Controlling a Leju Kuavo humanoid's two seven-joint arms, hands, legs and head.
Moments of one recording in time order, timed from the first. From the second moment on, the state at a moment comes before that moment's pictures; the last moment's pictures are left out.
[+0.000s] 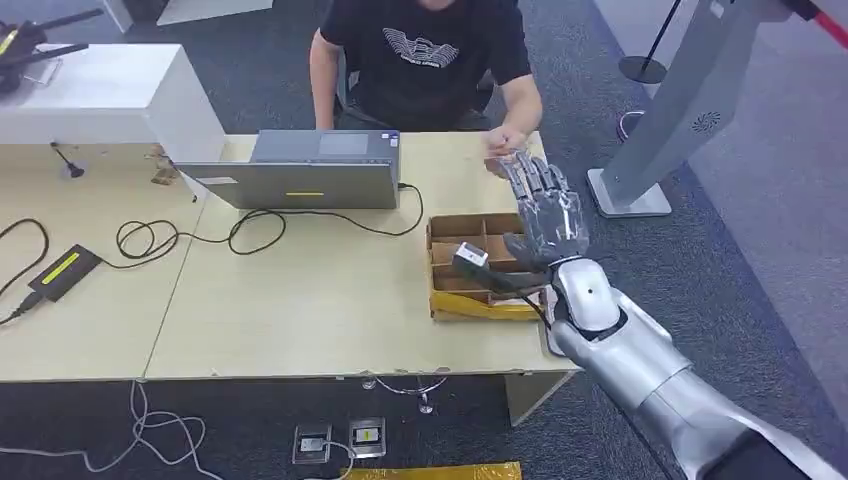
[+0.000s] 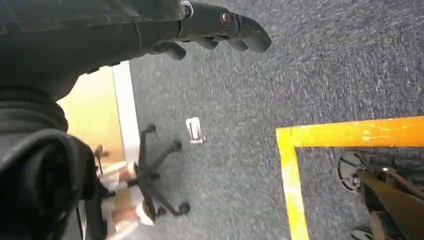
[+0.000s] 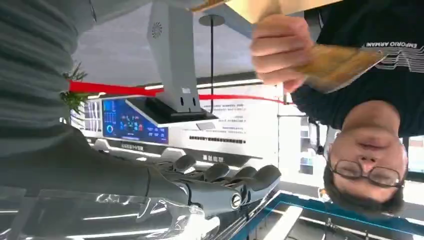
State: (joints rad) left arm -0.07 0.03 -0.58 -0.17 0.37 0.23 0.22; right arm -0.79 -0.23 0.88 -0.97 1.14 -0.56 0.29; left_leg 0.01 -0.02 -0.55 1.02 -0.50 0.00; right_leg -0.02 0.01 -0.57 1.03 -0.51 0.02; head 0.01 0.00
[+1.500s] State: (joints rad) left arm -0.07 0.05 -0.73 -0.17 0.35 0.22 0.28; right arm -0.91 -0.53 1.01 -1.58 0.57 -0.07 0.53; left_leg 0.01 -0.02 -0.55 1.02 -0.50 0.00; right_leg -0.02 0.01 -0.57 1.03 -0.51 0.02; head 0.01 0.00
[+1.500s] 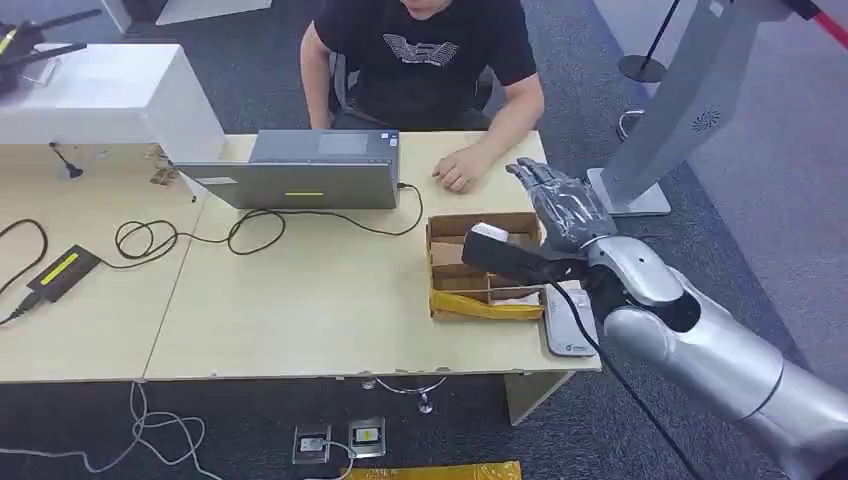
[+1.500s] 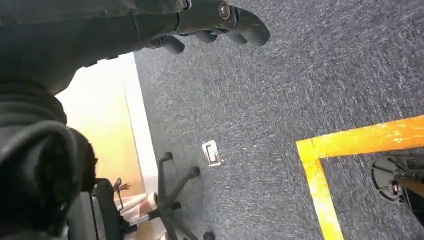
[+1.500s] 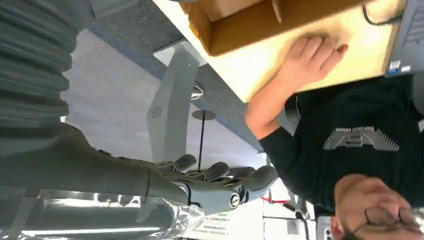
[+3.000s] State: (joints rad) left arm -0.08 0.05 -0.76 -0.17 0.34 0.22 0.29; right arm -0.86 -0.54 1.18 -1.53 0.66 -0.05 0.55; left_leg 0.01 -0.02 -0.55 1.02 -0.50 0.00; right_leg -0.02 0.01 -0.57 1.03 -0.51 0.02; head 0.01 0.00
